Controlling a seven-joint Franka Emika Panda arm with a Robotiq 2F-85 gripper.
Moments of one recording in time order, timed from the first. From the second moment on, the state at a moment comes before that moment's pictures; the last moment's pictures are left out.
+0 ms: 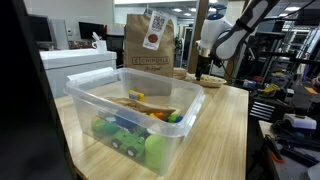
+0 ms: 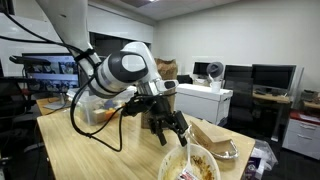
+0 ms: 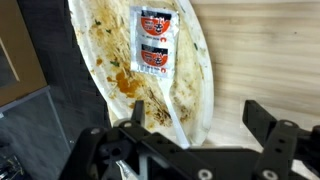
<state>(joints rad) -0.26 0.33 -0.43 -2.21 -0.66 2.81 0.10</state>
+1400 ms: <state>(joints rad) -0.11 0.47 -0.53 -2.11 -0.66 2.80 0.17</state>
